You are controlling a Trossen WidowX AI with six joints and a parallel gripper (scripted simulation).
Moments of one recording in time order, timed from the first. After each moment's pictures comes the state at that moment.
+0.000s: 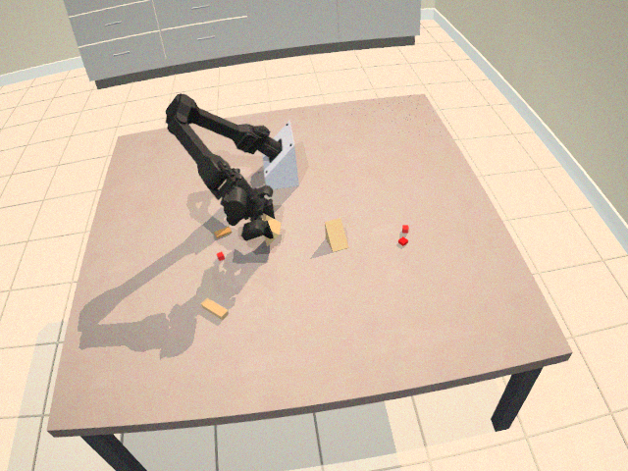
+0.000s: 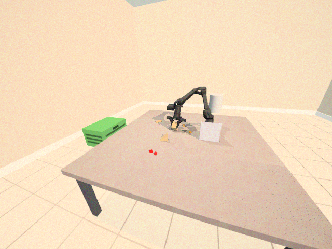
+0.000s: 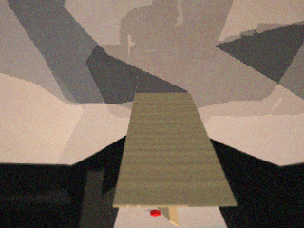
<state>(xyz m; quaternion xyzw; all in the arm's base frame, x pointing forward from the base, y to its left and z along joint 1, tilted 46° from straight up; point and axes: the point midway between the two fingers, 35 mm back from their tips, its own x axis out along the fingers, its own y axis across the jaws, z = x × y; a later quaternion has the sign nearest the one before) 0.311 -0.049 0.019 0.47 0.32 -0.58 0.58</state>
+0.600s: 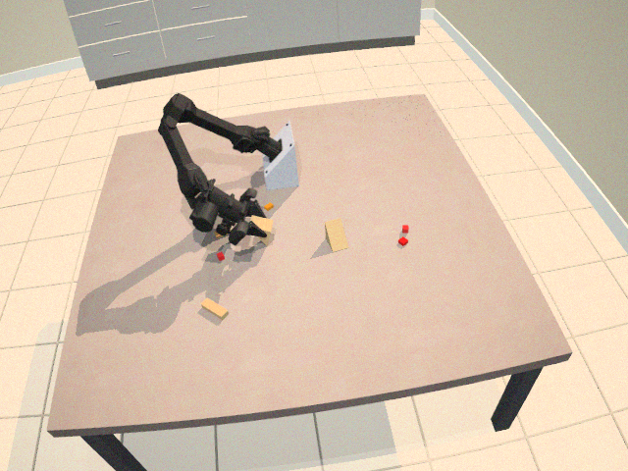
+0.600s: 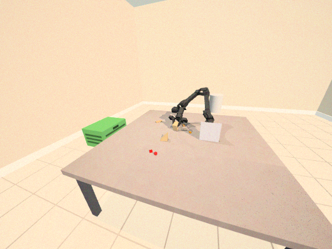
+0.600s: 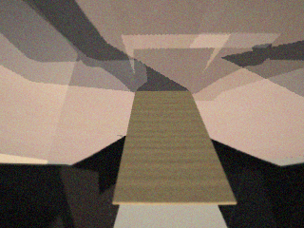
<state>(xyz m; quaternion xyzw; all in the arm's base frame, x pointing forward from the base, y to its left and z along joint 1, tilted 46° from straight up) 0.304 -0.070 0.036 0.58 0.43 -0.47 0.50</state>
